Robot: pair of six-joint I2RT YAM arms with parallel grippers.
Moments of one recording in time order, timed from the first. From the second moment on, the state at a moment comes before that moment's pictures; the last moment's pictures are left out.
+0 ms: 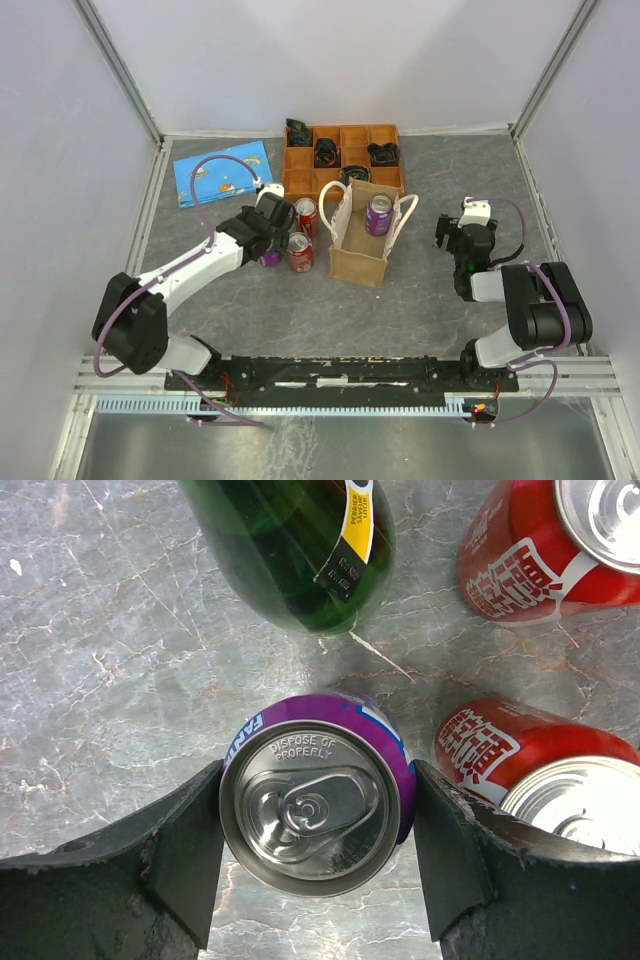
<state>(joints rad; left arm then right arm) -0.58 1.41 0.97 -0.50 -0.46 -0.34 0.05 1.51 0.33 0.84 0.24 0.02</state>
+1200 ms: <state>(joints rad) -0.57 1.20 1.19 -0.45 -0.43 -0.34 0.05 1.51 0.33 0.84 0.24 0.02</state>
